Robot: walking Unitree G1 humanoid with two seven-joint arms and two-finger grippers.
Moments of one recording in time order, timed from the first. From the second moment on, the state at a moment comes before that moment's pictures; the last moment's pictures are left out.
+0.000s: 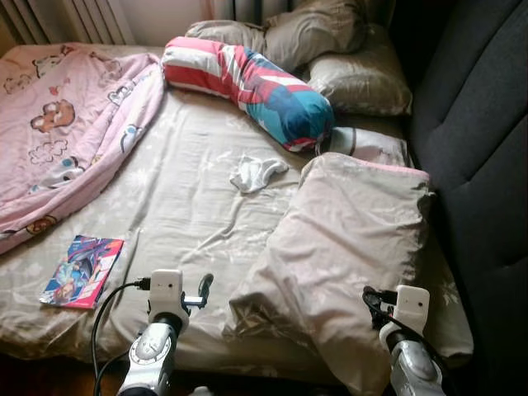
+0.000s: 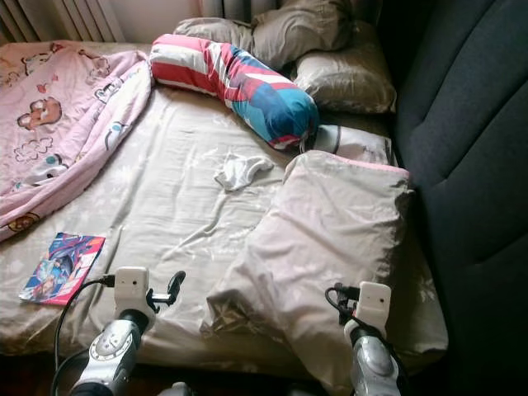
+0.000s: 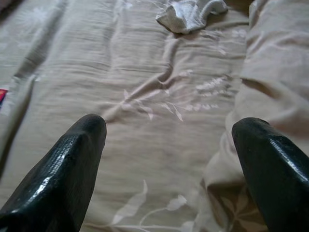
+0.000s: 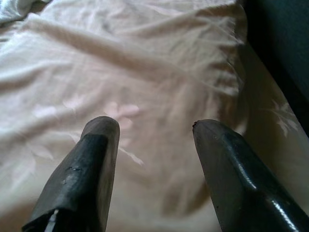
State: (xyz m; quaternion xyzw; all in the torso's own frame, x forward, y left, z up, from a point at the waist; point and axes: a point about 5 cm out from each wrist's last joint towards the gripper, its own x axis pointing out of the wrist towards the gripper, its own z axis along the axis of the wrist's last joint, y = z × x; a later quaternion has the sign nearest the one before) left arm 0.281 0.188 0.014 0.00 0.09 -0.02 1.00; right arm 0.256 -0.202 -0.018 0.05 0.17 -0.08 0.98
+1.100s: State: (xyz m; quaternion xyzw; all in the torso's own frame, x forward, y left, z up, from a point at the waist) left arm 0.283 0.187 0.016 0.01 0.09 -0.03 1.00; right arm 0.258 -0.203 -0.016 0.04 0.17 -0.08 0.98
